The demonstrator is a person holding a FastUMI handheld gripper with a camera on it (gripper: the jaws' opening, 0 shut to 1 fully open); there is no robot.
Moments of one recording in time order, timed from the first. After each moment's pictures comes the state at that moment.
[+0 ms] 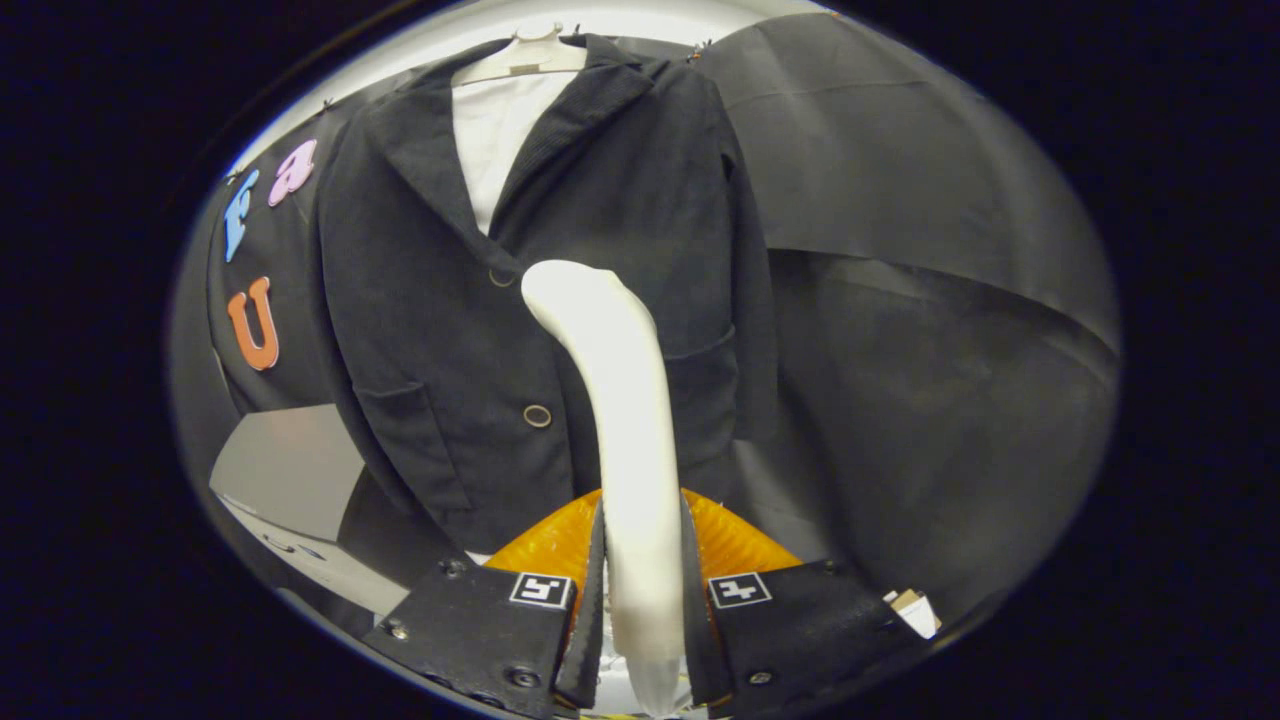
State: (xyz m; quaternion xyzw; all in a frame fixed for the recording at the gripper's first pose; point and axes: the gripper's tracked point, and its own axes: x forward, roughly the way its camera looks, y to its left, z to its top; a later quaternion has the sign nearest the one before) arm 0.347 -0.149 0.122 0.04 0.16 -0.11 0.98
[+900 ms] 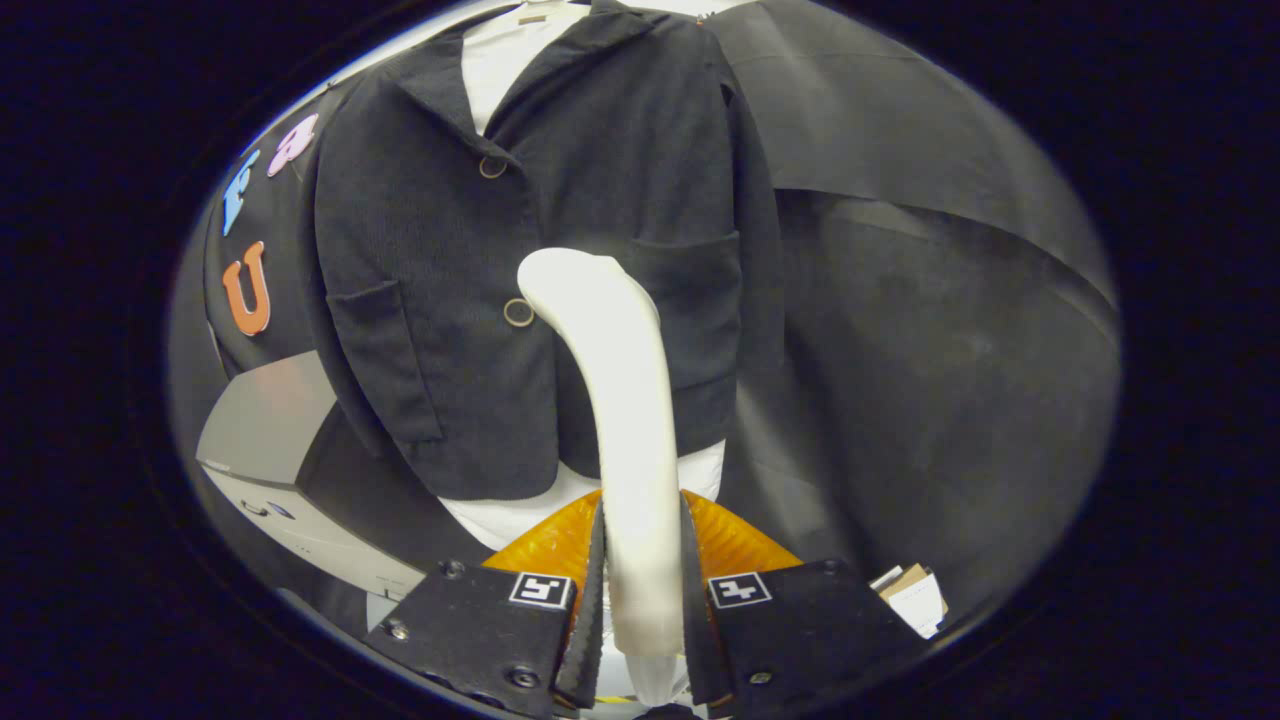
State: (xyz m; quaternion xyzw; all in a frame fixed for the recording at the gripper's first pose) arm 0.343 -0.153 0.049 0.05 0.22 -0.11 0.97
